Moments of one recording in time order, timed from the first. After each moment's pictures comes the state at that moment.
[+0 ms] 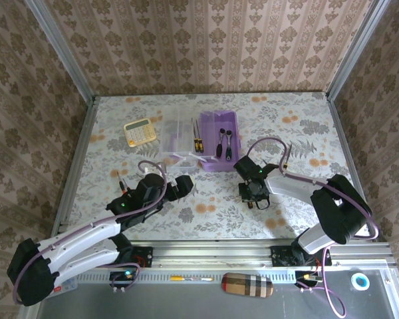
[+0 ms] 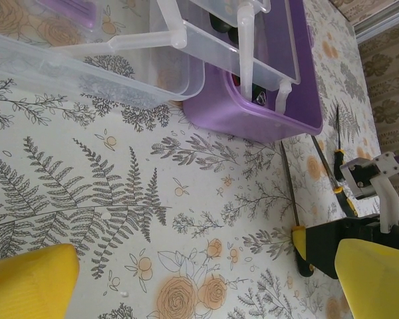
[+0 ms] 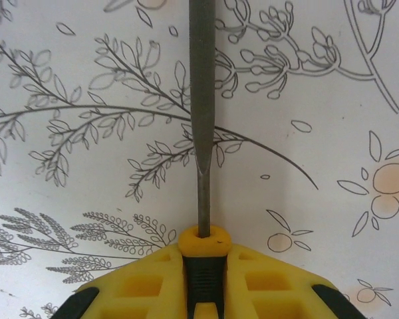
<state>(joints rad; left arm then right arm) -0.87 0.84 0.44 -0.17 -0.11 -0.97 0.61 1.51 0.78 -0.62 0.08 0.56</state>
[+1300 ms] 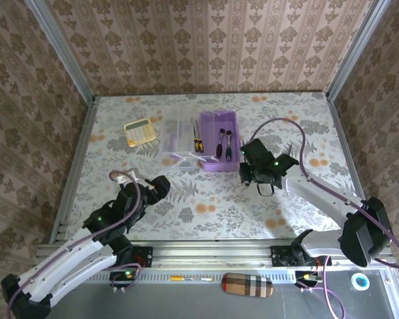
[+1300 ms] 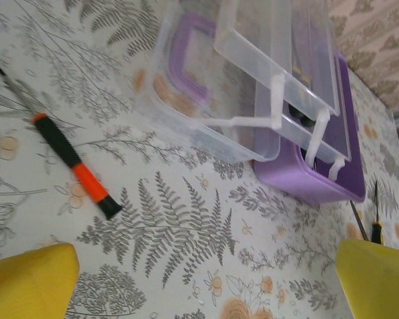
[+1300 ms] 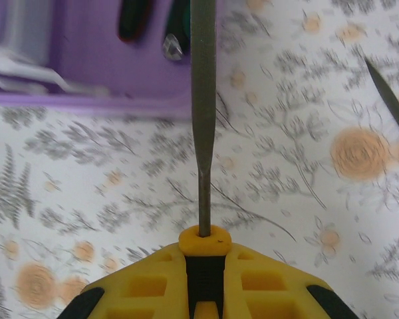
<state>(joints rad) -0.82 0.48 0.43 -0.54 -0.33 -1.04 0.59 1.32 0.98 -0.70 0.14 0.55</state>
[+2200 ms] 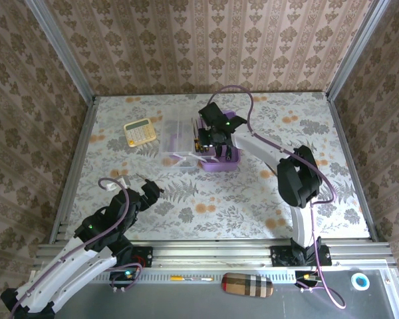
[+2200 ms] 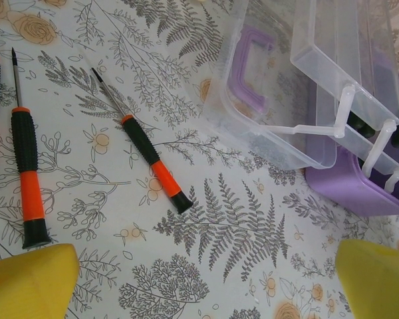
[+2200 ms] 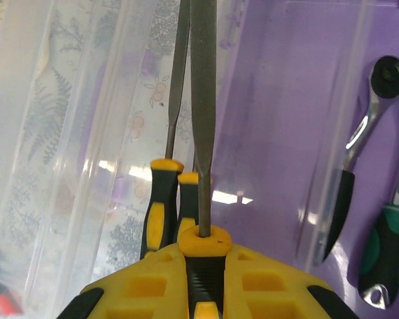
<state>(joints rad) -0.78 0.36 0.43 -0.74 -0.39 -1.05 0.61 2.02 1.71 -0.65 0.04 0.47</state>
